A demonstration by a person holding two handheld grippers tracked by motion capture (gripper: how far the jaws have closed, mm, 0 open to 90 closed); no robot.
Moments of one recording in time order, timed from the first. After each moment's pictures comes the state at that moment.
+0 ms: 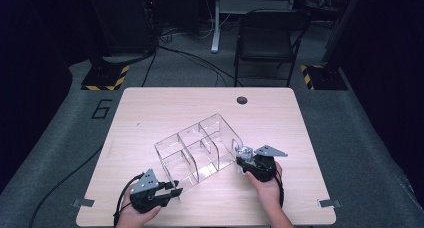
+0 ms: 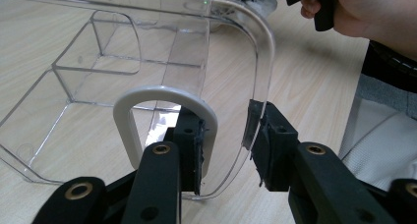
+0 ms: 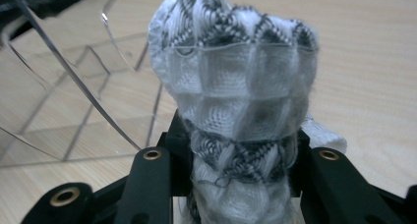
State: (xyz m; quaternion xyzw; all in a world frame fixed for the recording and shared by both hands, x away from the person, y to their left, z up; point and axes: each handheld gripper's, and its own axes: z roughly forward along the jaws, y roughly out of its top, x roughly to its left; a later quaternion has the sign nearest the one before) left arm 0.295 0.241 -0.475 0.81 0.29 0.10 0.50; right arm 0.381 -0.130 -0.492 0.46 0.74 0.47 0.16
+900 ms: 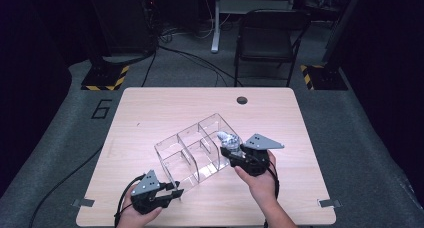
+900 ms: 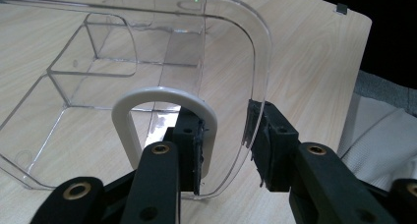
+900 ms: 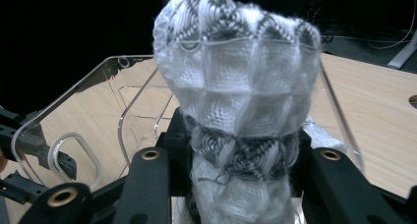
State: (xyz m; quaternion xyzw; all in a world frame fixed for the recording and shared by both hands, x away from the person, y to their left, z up) left arm 0.293 0.239 -0.475 0.82 0.28 0.10 0.49; right arm 0.360 -0.086 -0.403 0.35 0.75 0.54 0.17
